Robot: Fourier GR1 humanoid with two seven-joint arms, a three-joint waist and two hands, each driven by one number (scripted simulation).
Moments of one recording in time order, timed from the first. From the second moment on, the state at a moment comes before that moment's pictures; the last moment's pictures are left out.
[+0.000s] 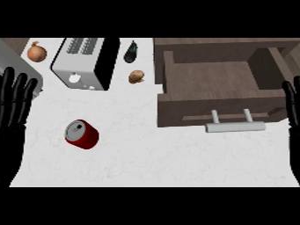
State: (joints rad) left arm -0.01 0.13 -0.02 -2.10 0.02 0.00 -0.01; right arm 0.02 -0.07 0.00 -2.10 -0.01 -0.06 -0.01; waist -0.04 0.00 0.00
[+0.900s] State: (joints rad) left arm 0.16 0.07 -0.08 -2.25 -0.14 0.13 0.41; right arm 0.17 -0.12 -0.14 -2.14 -0.08 -0.04 0.20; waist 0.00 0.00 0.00
